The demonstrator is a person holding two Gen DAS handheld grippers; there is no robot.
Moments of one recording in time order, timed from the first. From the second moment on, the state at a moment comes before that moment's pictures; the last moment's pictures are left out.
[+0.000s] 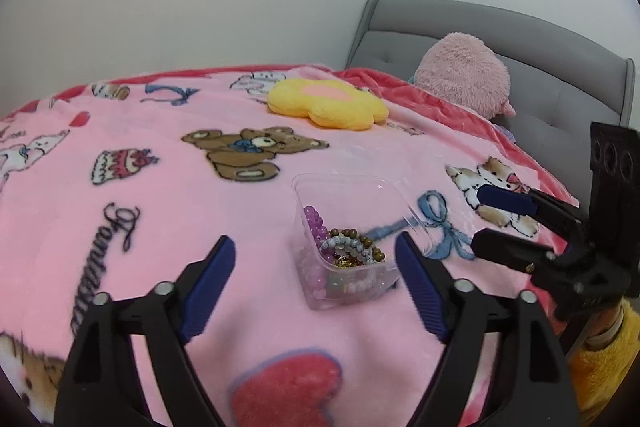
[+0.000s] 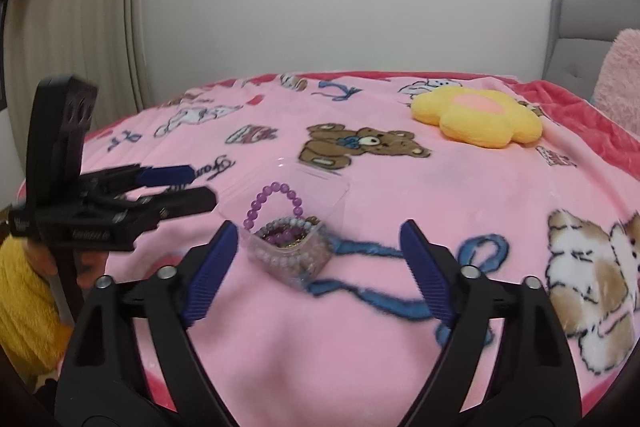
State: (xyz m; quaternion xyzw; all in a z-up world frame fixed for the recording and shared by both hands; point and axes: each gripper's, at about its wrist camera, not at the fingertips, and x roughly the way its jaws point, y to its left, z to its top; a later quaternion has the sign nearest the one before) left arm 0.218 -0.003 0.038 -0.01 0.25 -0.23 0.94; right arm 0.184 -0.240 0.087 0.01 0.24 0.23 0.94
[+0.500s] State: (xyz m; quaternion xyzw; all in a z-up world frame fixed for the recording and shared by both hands) left arm 0.204 -0.011 0.036 0.03 0.21 -0.21 0.95; right arm 0.182 -0.233 0.084 -0.01 0.22 0.23 0.95
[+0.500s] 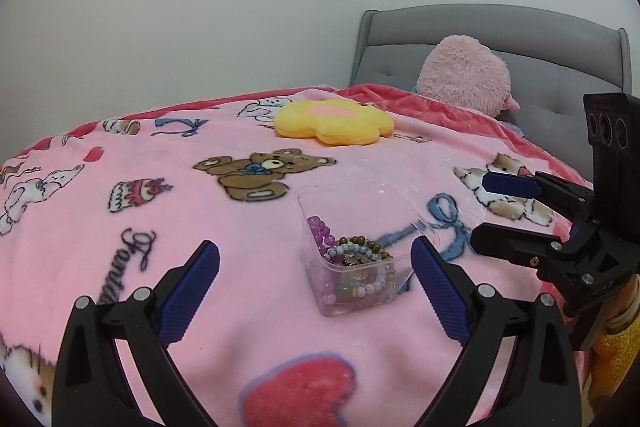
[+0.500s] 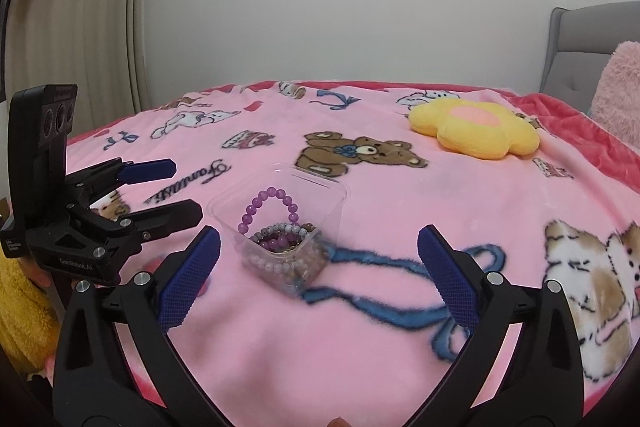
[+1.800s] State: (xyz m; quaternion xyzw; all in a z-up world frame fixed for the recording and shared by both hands) left arm 0.206 -0.009 0.030 0.01 0.22 -0.22 0.95; right arm 0.186 -0.236 0.078 0.01 0.23 0.23 0.95
